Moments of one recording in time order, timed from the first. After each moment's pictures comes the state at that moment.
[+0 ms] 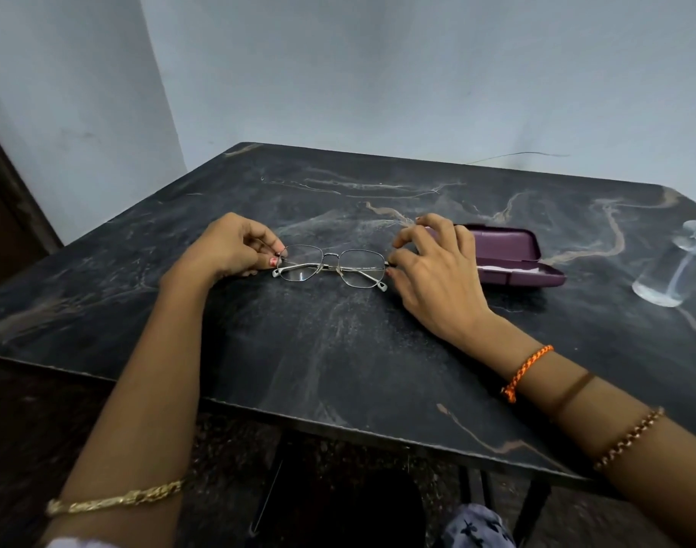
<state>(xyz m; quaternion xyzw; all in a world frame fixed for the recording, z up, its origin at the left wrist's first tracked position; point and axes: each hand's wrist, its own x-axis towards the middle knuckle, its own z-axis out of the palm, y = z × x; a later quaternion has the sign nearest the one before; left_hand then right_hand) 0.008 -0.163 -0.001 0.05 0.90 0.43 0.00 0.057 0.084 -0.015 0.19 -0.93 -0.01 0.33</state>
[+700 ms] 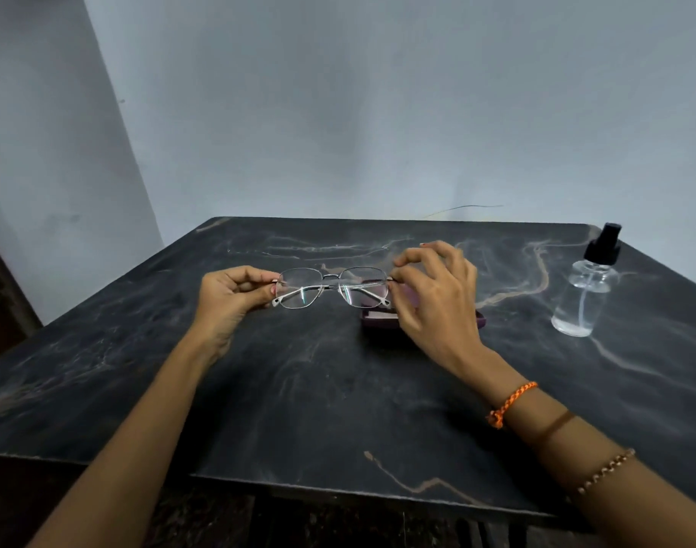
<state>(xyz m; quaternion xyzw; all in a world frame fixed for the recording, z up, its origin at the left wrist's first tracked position) 0.028 -0.098 0.011 0.14 0.70 0.69 -0.15 0.070 0.137 0.018 0.14 -0.85 0.17 0.47</state>
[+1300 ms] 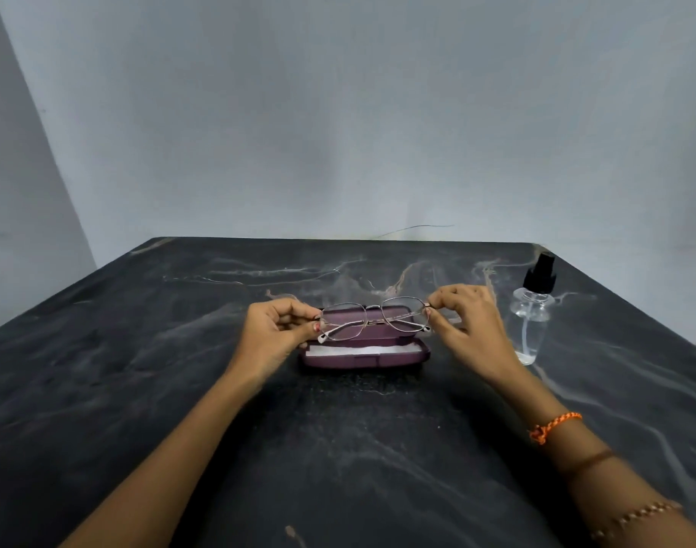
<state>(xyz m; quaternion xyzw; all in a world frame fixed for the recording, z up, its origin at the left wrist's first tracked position) 0.011 0.012 0.003 0.20 0.72 0.65 -0.11 0.049 0.250 0.012 0.06 -0.91 0.28 0.30</state>
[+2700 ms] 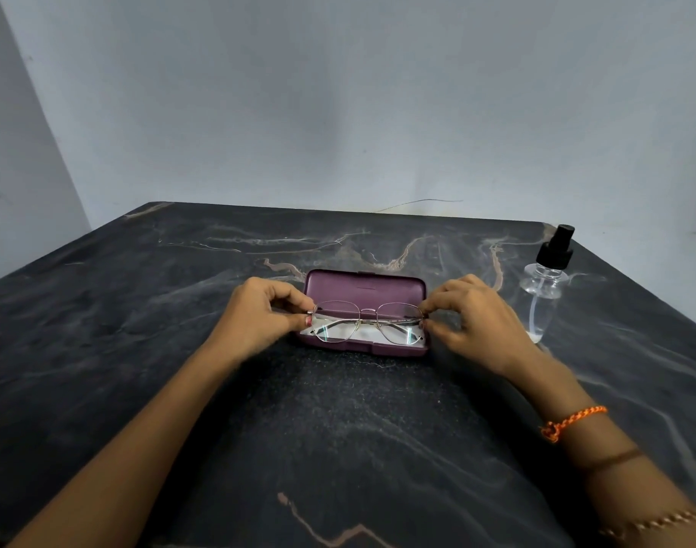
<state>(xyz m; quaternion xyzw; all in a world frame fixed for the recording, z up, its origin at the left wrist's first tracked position) 0.014 -0.001 0.000 0.15 0.84 0.52 -0.07 0.065 0.253 0.015 0.13 -0.96 0.13 0.20</state>
